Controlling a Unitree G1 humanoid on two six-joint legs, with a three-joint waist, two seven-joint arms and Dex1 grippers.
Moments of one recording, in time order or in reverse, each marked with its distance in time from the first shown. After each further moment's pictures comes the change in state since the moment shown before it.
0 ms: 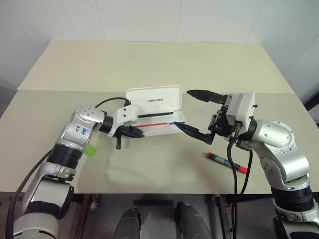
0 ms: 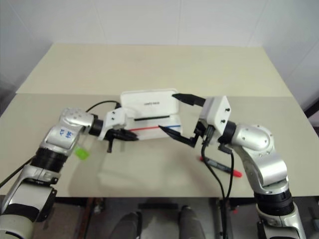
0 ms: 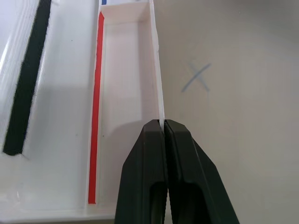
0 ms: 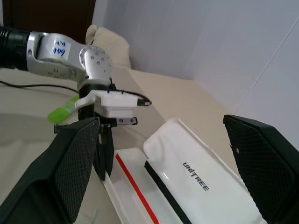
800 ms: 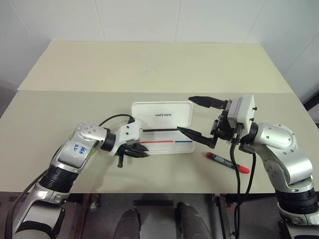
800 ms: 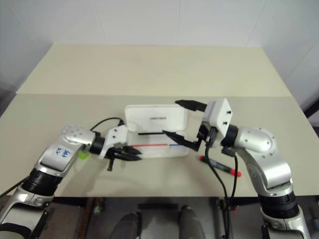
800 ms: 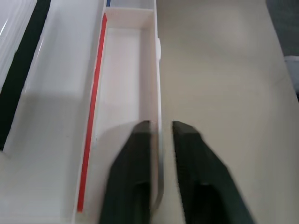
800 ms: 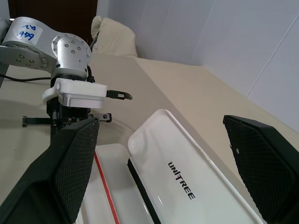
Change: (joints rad) left arm 0.183 0.033 0.005 -0.273 -0.088 0.156 0.033; right arm 0.020 -0.020 -0.007 0.005 0.032 0.029 0.011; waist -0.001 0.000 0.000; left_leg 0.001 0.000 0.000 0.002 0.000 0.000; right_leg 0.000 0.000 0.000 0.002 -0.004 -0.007
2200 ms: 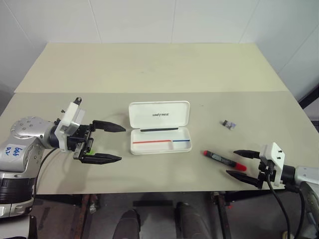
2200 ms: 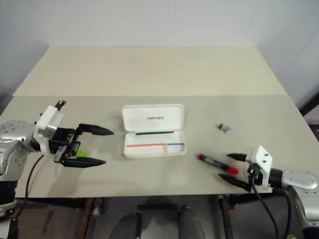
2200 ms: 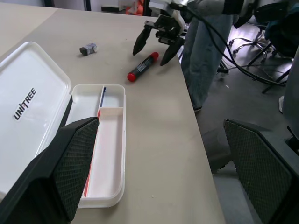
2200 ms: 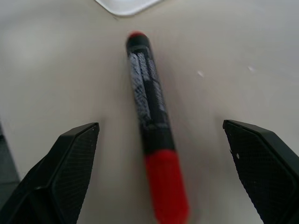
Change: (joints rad) left arm 0.153 0.180 0.421 -0.050 -0.453 -0.043 -0.233; right arm 0.429 -0.215 -0.197 0.481 -0.116 -0.179 0.316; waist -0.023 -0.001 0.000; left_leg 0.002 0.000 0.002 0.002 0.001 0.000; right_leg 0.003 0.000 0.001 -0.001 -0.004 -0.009
